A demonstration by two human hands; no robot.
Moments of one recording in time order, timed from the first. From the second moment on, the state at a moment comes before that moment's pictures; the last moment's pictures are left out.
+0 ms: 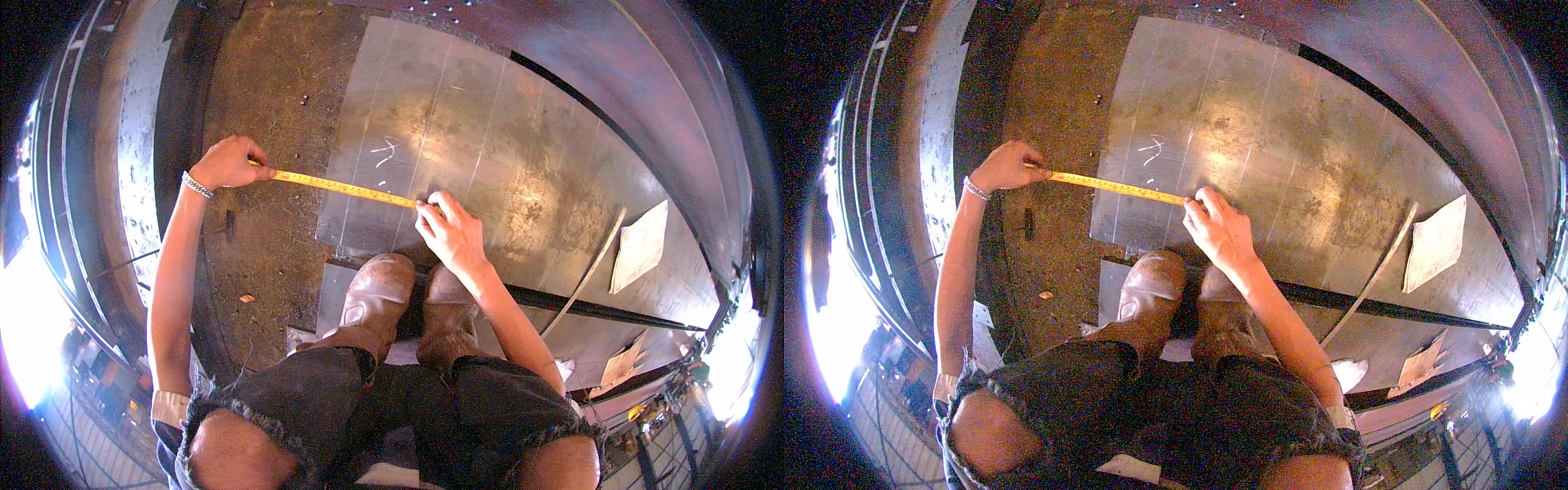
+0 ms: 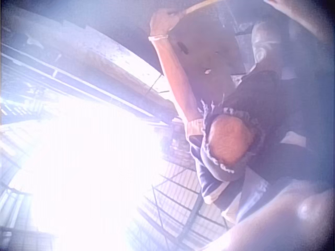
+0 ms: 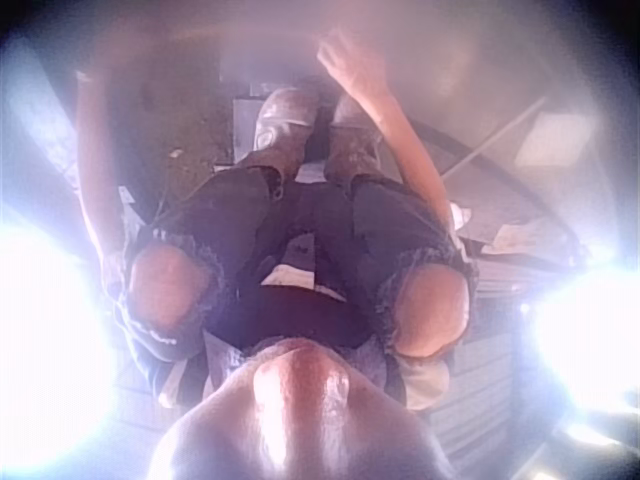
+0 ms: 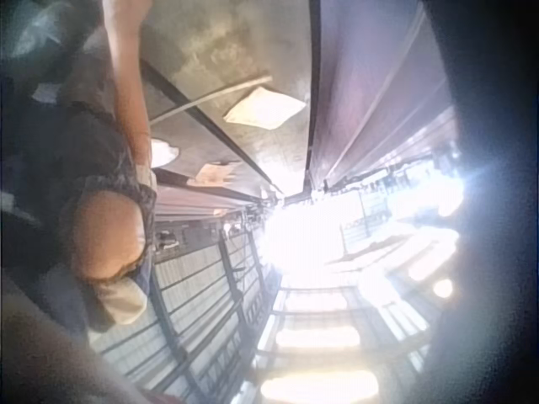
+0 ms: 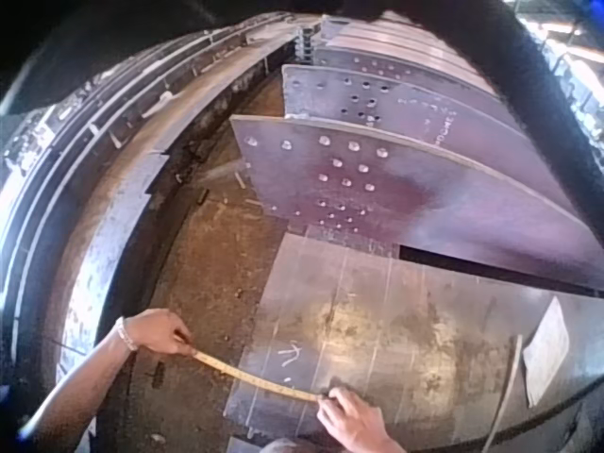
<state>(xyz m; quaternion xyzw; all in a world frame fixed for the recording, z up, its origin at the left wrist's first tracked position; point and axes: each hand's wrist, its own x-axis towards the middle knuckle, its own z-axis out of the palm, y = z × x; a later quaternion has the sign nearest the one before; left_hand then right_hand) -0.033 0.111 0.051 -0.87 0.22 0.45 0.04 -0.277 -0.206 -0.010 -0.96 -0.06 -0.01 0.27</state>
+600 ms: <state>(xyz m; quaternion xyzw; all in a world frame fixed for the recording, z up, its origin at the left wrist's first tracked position) -0.035 0.131 0.034 -0.87 0.27 0.40 0.02 -0.273 -0.201 -0.004 -0.96 -0.04 -0.03 0.27</state>
